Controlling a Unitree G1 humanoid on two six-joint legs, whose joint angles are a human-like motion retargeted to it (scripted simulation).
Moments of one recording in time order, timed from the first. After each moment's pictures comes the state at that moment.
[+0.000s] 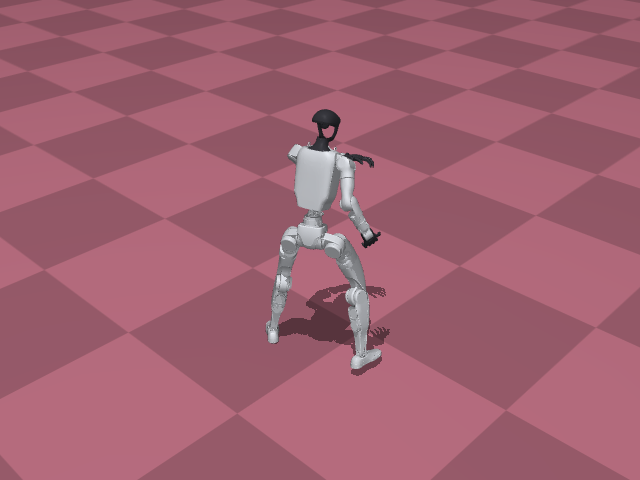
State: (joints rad) left arm -1.04 0.26 -0.53 0.37 0.53 -0.63 -0.29; right arm 0.28 -0.35 -0.09 0.66 0.86 -0.01 0.61; waist -0.15 0.04 0.11; left_leg -0.36 0.37 0.36 0.22 0.07 -0.19; right_leg -0.35 -0.39 -0.28 0.48 -0.18 0.17
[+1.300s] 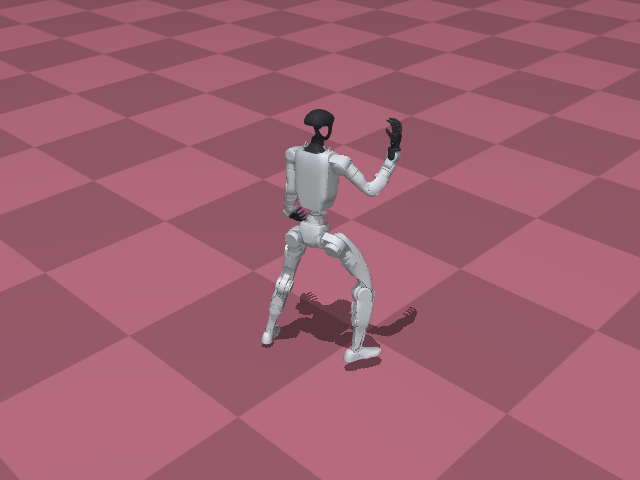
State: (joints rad) left arm 0.00 0.08 0.63 1.10 -0.78 -0.20 -0.58; right arm -0.49 -0.71 -0.51 -0.15 0.94 -0.58 0.21; waist -0.06 0.02 -0.11; left_leg -0.15 0.36 0.29 0.09 0.08 -0.26; right_leg -0.51 -0.42 -0.42 0.66 -0.22 0.09
